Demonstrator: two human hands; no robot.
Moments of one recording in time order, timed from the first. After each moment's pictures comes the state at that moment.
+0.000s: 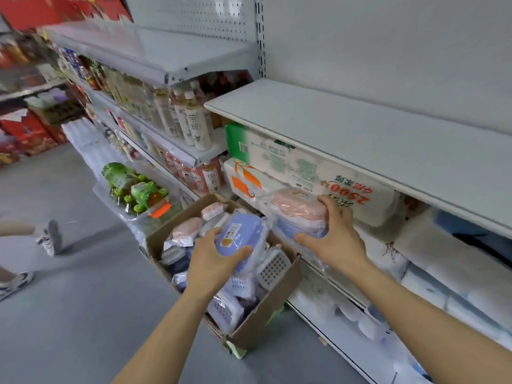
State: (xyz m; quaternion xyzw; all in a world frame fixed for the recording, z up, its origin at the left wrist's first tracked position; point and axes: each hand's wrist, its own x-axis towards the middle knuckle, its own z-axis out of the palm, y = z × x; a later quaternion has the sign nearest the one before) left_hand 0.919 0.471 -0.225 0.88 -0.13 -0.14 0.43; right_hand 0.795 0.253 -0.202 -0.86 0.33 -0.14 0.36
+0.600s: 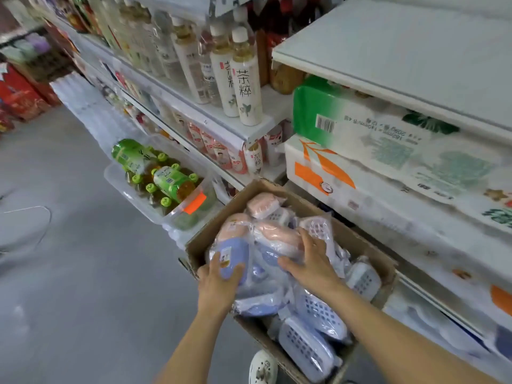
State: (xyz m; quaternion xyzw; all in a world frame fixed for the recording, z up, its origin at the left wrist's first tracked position) left_hand 1.142 0.561 -0.375 0.91 0.01 -0.27 0.32; right_hand 1.039 0.366 -0.367 -0.80 0.34 0.08 0.49
